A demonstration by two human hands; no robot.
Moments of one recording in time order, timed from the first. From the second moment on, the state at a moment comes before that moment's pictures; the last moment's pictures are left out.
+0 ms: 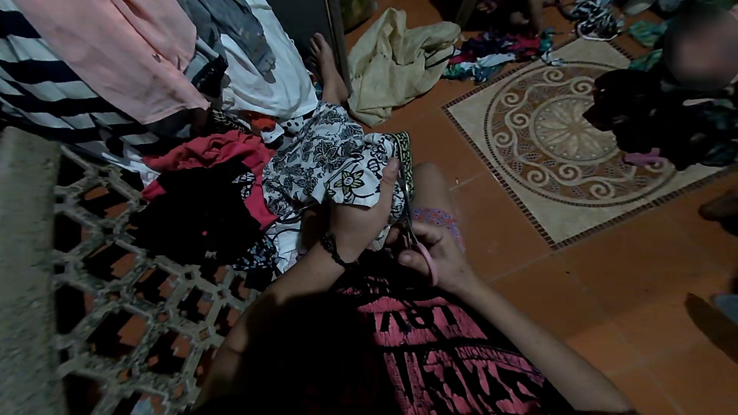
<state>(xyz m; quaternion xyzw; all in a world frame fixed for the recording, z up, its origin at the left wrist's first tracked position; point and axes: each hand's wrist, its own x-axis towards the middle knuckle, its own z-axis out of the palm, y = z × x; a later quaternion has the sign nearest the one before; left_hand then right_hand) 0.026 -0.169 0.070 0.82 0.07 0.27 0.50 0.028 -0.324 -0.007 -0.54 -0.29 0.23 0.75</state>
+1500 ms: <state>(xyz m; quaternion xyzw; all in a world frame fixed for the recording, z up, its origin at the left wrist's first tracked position) 0.012 -0.147 0.083 0.83 0.12 -0.01 0.55 0.028 -0.332 -0.005 -0.54 -0.26 0.26 0.76</state>
